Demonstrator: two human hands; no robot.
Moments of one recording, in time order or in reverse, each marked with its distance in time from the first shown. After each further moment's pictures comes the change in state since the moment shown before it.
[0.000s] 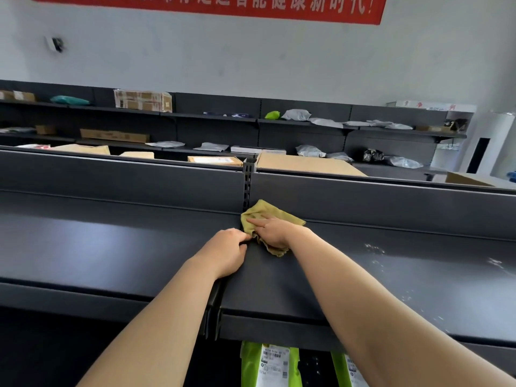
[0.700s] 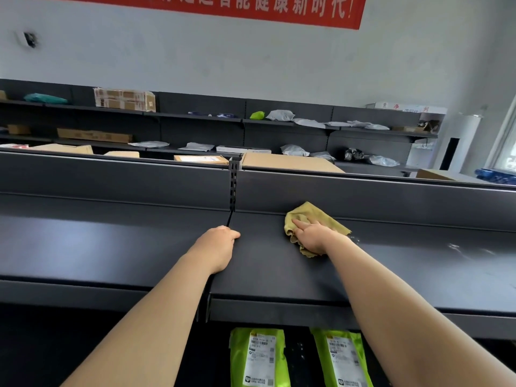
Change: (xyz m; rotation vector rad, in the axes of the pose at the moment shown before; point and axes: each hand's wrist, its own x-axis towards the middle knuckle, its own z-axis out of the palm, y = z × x) left_hand -0.011 0.013 0.002 0.120 -0.058 -0.052; right_hand -0.071 0.087 -0.003 -0.054 0.088 0.346
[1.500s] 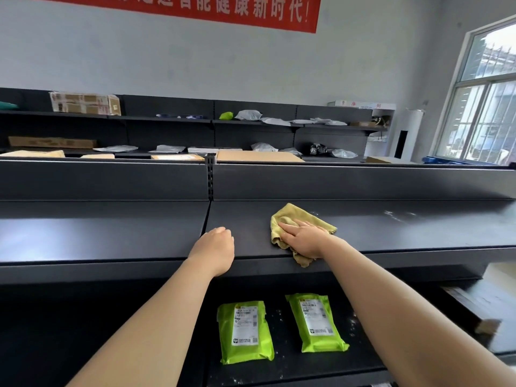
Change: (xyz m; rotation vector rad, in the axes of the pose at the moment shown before) left_hand -0.078 0.046 0.008 -0.029 0.078 0.053; right_hand -0.143 0.020 0.013 -0.020 0.045 -0.028
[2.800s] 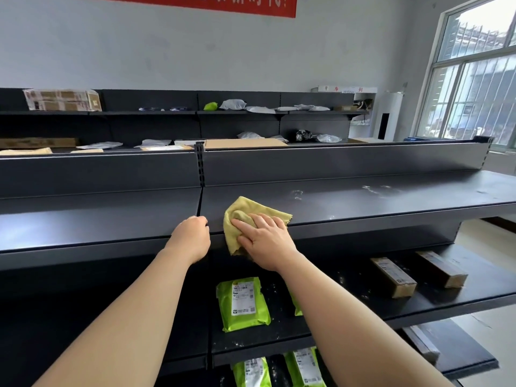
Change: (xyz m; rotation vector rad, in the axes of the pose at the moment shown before) left_hand -0.048 -0.019 -0.021 -0.025 0.053 -0.083; right_hand -0.072 -0.074 0.061 -0.035 0.453 -0.256
